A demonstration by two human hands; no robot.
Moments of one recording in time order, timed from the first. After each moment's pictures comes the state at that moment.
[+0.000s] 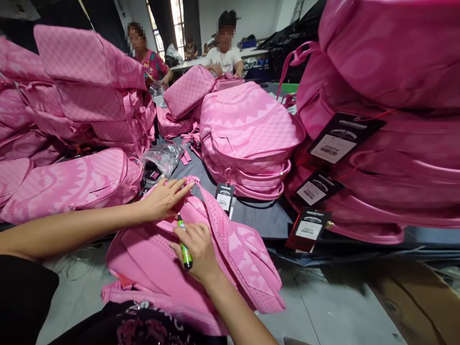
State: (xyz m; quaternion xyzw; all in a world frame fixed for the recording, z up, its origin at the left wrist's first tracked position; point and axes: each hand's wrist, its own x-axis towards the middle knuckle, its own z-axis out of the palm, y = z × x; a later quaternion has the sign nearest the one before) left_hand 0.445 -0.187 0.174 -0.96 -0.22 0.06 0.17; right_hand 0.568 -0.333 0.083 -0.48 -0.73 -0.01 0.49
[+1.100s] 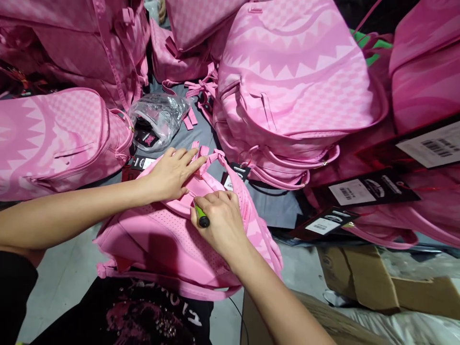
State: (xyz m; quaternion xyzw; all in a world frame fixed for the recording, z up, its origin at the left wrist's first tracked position) left_hand 0.460 -0.147 0.149 -0.96 -0.27 0.07 0.07; right_hand 0.597 -0.274 0.113 -0.62 -0.75 0.07 0.23
